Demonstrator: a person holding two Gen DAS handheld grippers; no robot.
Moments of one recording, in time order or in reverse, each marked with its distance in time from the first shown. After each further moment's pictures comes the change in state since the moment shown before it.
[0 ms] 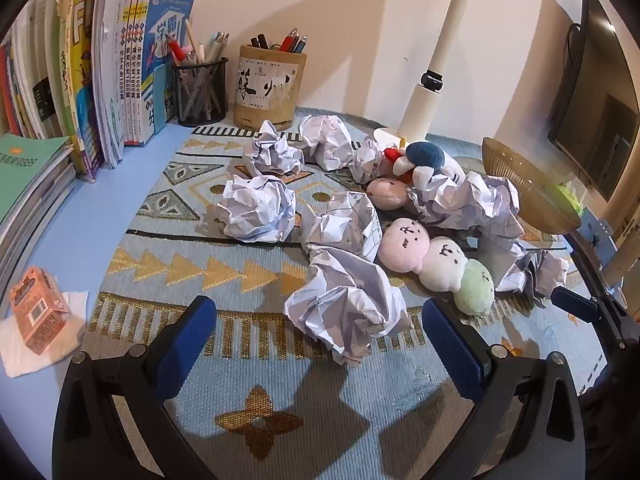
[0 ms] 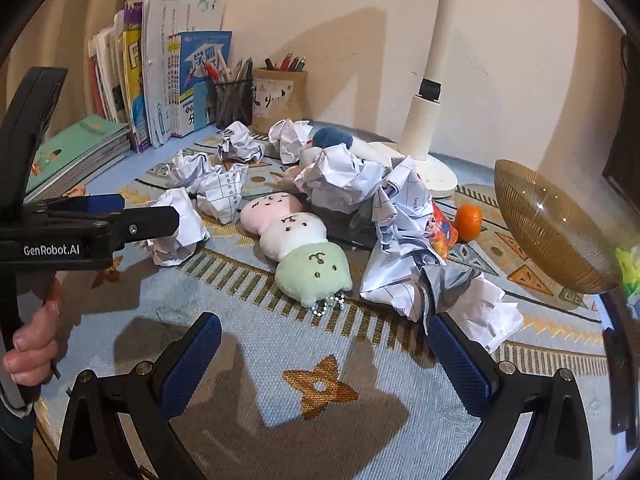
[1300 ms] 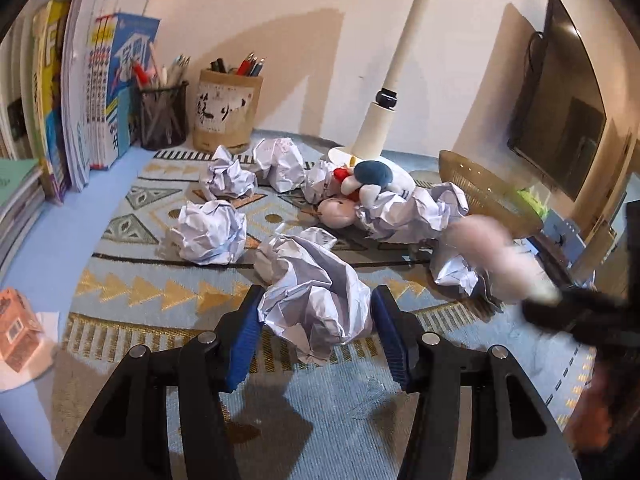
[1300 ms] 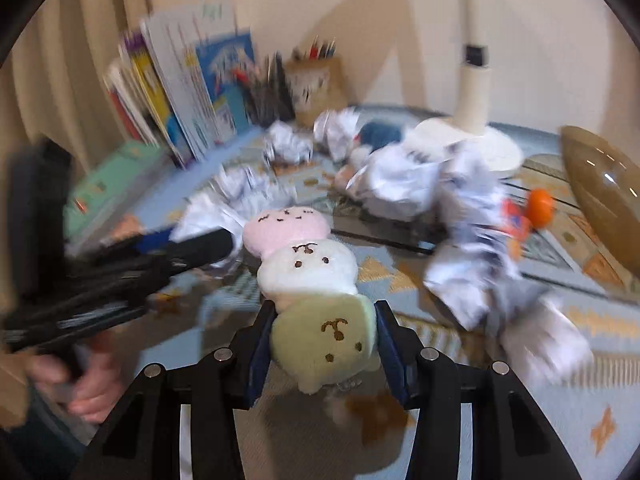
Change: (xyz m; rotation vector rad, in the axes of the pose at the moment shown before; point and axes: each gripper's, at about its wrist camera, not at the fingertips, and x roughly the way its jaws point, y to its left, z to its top) left arm -0.008 -0.016 0.000 0.051 -0.079 -0.127; right arm -0.008 -0.031 0.019 0.184 0.019 0.301
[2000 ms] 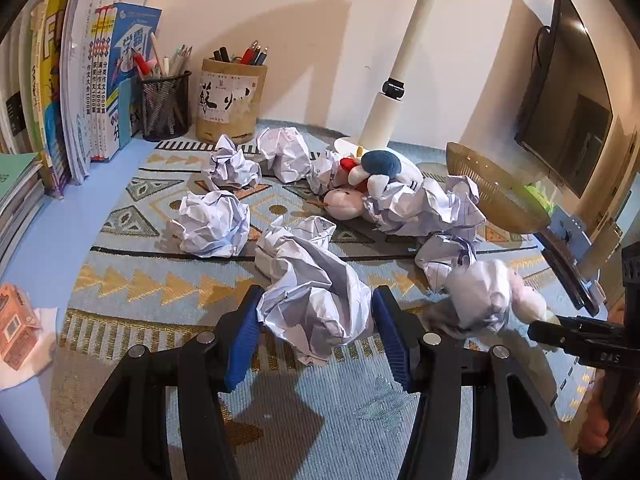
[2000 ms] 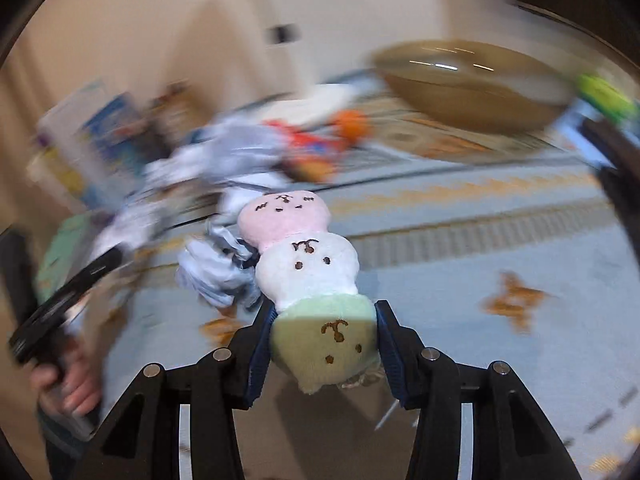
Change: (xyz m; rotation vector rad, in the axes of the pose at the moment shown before) left arm 0.006 0.004 -0.004 -0.016 0.035 0.016; right arm -0.035 -0.076 -0.045 0.245 0.066 -0.154
